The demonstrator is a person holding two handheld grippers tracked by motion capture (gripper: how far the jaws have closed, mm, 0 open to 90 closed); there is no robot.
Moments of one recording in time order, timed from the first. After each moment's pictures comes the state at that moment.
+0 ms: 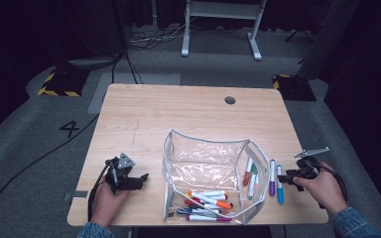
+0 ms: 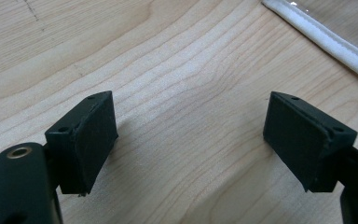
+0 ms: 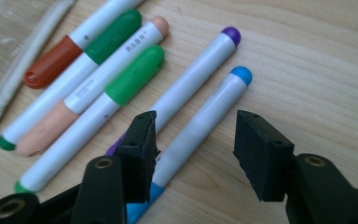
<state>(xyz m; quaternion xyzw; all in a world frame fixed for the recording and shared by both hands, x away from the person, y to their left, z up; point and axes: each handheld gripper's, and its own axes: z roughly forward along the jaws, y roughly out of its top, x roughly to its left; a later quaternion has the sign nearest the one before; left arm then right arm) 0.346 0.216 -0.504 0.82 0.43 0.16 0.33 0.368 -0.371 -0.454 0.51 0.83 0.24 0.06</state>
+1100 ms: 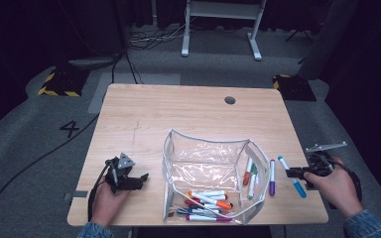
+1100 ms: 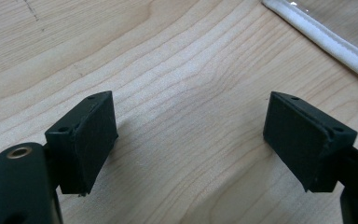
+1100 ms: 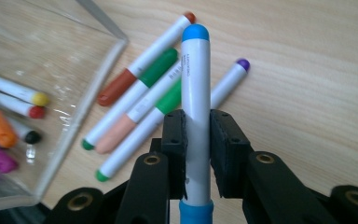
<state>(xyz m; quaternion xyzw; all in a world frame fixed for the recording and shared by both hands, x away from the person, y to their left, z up) 0.346 0.216 -0.504 0.82 0.43 0.16 0.33 0.350 -0.370 -0.392 0.51 0.81 0.28 0.05</state>
